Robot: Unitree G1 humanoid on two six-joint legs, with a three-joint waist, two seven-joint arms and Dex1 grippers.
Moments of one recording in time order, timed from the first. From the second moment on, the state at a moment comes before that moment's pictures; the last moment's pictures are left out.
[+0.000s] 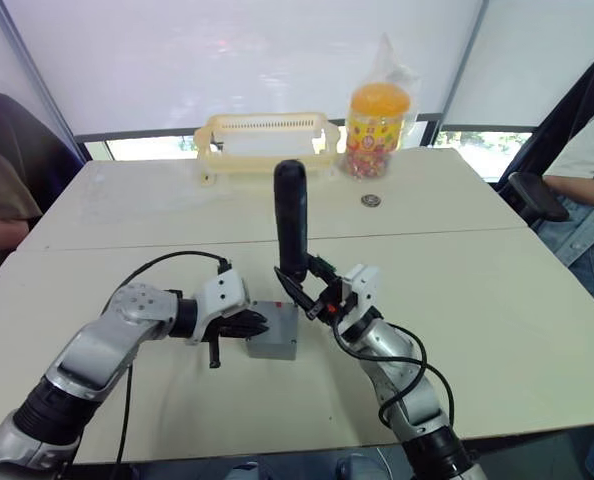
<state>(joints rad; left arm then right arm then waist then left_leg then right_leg) -0.38 0.79 -0.22 -0.32 -0.29 0.58 -1.04 -0.23 -0.09 0.27 -0.05 0.18 -0.13 0.49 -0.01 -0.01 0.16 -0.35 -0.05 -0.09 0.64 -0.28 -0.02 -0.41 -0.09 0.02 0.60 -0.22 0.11</state>
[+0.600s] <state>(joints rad) -0.36 0.79 -0.22 -0.33 -0.29 0.58 -1.04 -0.22 -0.09 0.27 -0.04 0.18 -0.13 0.49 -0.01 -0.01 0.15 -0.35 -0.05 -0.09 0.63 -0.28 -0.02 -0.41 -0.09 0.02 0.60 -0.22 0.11</state>
